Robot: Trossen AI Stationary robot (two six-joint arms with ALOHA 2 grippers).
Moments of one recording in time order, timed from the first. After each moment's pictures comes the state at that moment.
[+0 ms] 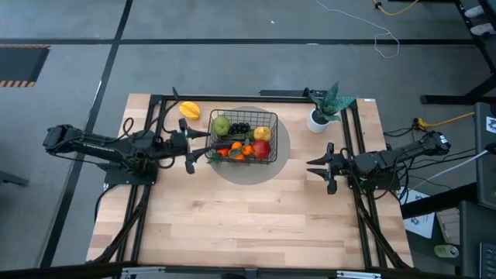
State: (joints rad) left arm -0.07 0.69 0.36 0.47 -0.37 0.11; right arm 0.33 0.23 0.01 0.07 0.40 0.13
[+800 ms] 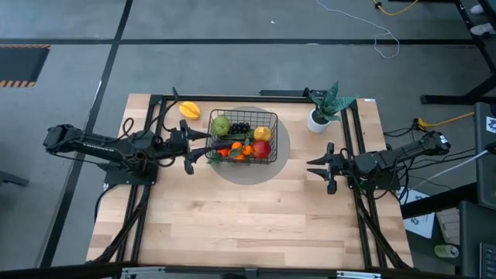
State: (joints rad) left arm -0.07 0.69 0.36 0.47 -0.36 -0.03; right arm 0.33 0.23 0.01 0.07 0.40 0.10
